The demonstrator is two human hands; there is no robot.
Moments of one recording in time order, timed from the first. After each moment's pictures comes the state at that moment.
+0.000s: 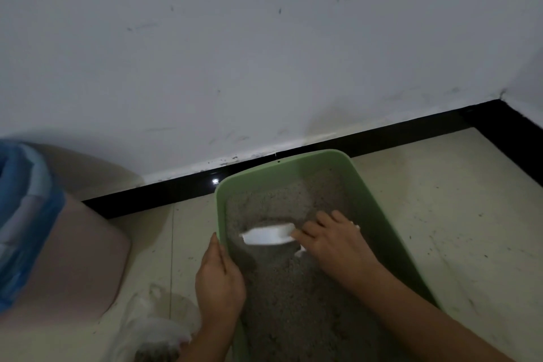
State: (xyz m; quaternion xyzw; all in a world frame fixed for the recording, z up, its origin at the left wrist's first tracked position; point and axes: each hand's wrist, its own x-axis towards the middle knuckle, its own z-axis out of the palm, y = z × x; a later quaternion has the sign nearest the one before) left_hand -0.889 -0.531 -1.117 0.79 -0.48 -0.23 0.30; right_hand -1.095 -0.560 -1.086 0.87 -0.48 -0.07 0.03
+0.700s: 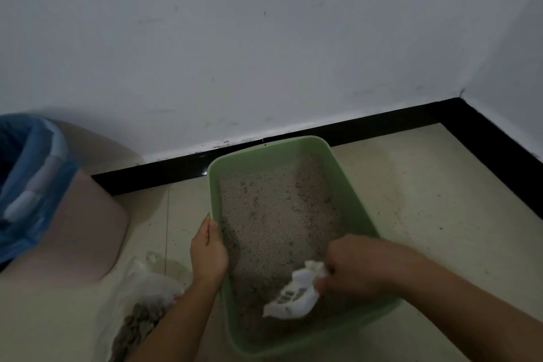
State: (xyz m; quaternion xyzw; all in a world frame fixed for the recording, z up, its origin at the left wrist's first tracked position) left_hand -0.889 -0.506 -1.108 0.74 -0.39 -0.37 0.40; right_hand -1.119 -0.469 -0.979 0.72 -0.57 -0.23 -0.33
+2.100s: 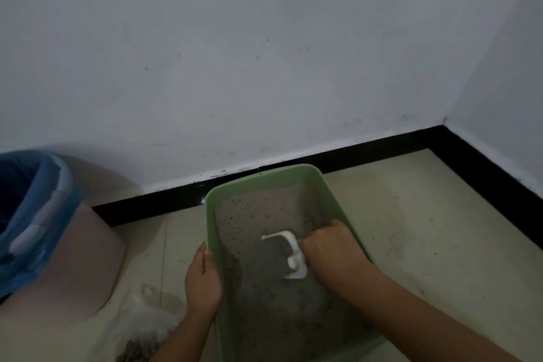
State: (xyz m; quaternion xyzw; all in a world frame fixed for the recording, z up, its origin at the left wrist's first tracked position) left_hand -0.890 -0.508 -1.105 0.75 -0.42 -0.33 0.38; right_hand -1.108 -0.509 -1.014 0.80 -0.57 -0.20 -0.02
